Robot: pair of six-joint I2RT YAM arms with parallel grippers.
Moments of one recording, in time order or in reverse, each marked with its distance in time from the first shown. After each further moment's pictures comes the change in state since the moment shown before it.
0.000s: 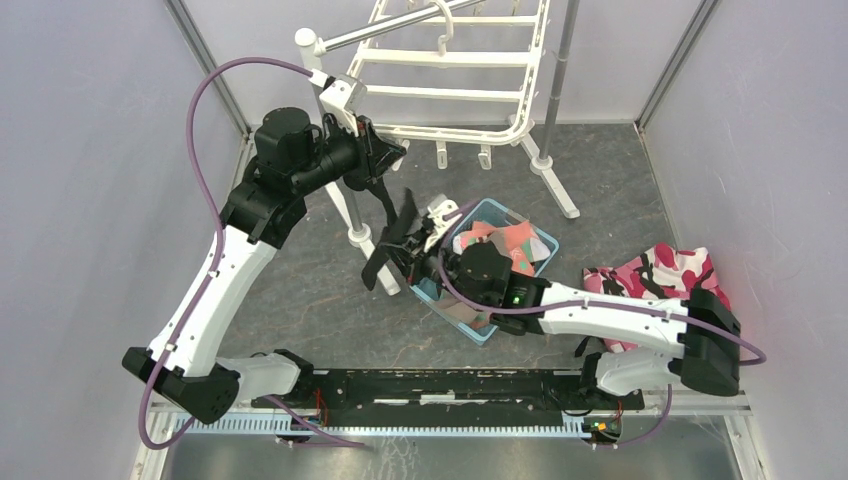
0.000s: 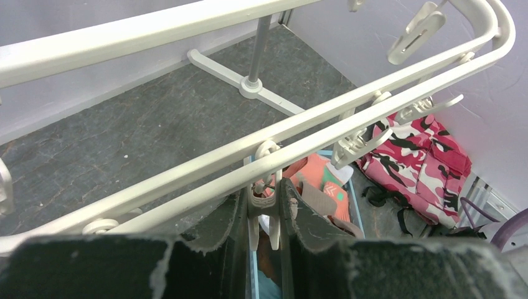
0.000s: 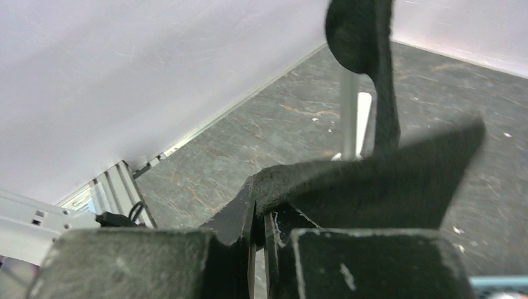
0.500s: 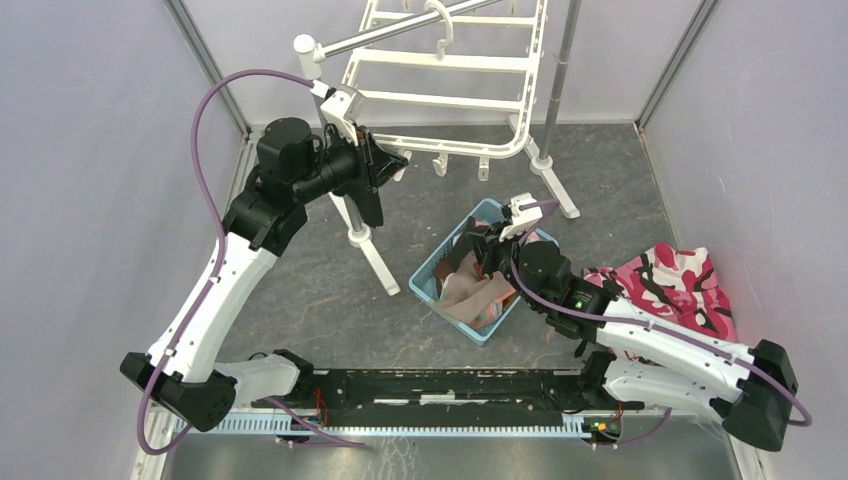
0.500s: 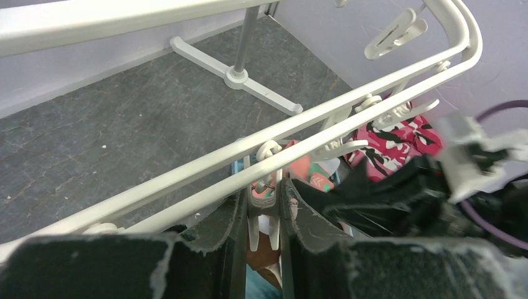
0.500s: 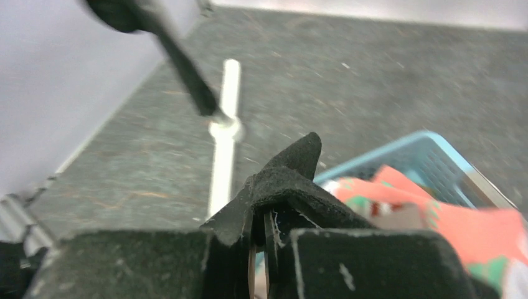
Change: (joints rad) left arm 0.000 -0.037 -0.081 0.037 0.044 -0.045; right arm -0.195 -0.355 -0.233 -0.266 0.150 0.077
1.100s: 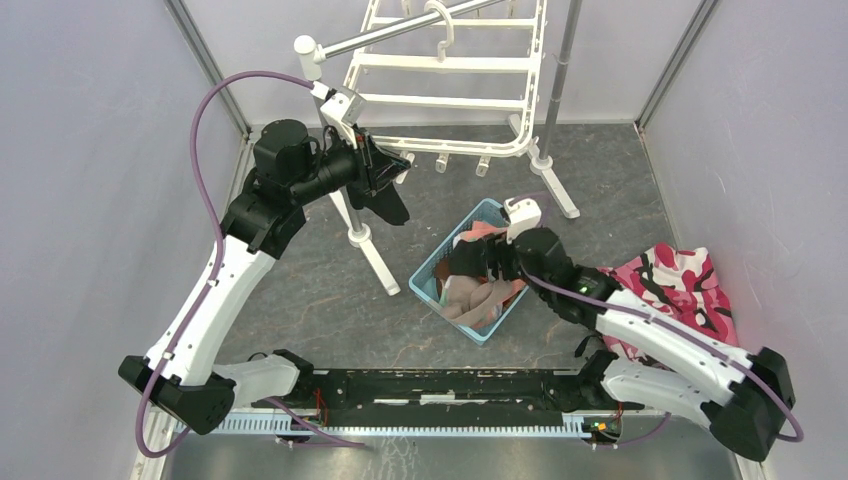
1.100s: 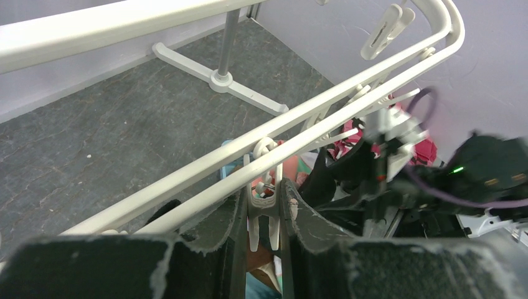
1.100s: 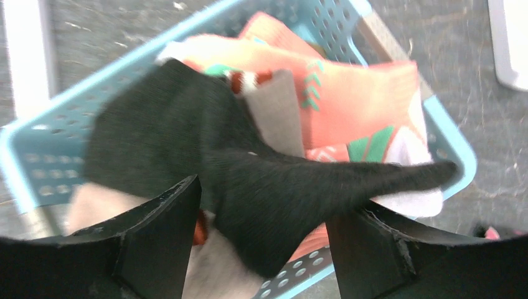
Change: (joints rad) left arm 0.000 -0.017 -0.013 0.017 0.061 0.000; right arm -0.202 0.033 -0.020 -0.419 -0.076 -0.038
